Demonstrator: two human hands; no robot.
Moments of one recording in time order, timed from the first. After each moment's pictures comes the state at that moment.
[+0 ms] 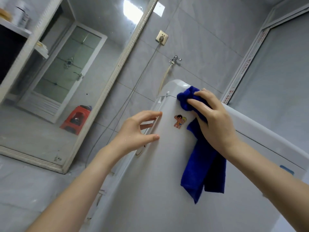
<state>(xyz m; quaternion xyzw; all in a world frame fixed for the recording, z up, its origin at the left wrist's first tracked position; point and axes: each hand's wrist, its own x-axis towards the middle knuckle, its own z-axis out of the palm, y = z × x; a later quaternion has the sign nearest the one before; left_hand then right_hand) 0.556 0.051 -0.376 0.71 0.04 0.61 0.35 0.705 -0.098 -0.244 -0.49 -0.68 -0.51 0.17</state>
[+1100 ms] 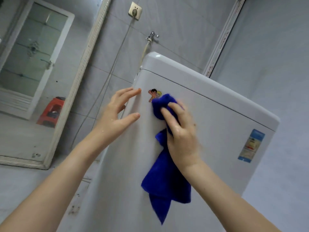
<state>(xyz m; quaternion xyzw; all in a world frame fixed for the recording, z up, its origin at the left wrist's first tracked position) 0.571 0.029 -0.384 0.72 0.05 0.61 0.33 0.730 -0.105 -0.359 -0.51 -0.61 -0.54 0.28</state>
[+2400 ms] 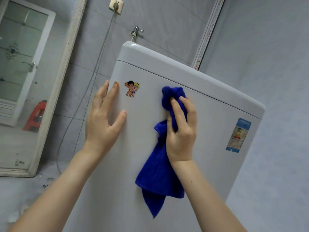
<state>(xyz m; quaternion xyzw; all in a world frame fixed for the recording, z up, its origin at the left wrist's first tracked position) 0.614 0.008 -0.396 0.68 0.15 0.70 0.17 0.773 -0.106 -0.366 -0.47 -0.52 -0.53 0.48</state>
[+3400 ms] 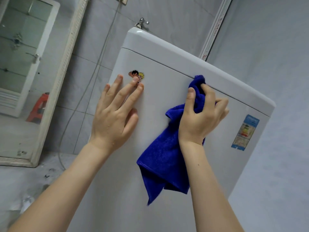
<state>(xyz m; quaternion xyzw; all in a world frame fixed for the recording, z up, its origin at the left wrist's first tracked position) 0.633 0.014 -0.404 0.70 0.15 0.69 -0.11 0.775 -0.102 -0.334 -0.48 -0.33 -0.58 0.57</state>
